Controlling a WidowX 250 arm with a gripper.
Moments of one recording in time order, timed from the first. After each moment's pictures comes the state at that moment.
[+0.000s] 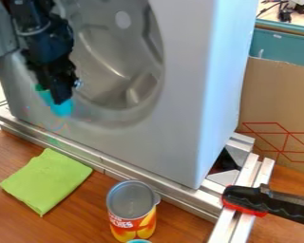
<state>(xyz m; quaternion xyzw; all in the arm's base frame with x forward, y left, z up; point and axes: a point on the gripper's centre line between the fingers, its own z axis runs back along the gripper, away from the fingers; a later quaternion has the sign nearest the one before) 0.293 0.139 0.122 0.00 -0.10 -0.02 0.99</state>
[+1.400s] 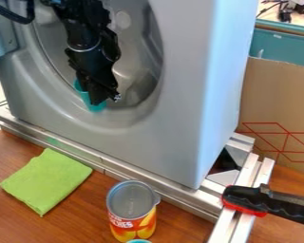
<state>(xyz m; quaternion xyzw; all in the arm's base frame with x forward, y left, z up) 0.329 0.101 0.111 0.10 -0.15 -0.10 0.98</state>
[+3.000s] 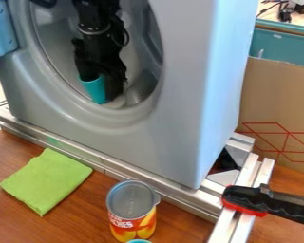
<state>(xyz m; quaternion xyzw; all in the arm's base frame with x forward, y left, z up) 0.346 0.111 0.120 0.09 -0.11 -0.05 0.99</state>
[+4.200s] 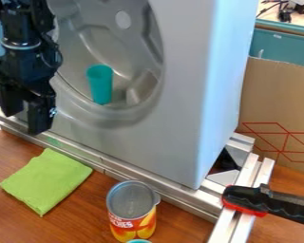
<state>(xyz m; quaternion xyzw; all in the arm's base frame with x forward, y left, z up) 0.225 0.131 0.118 0.09 0.04 -0.01 1.00</state>
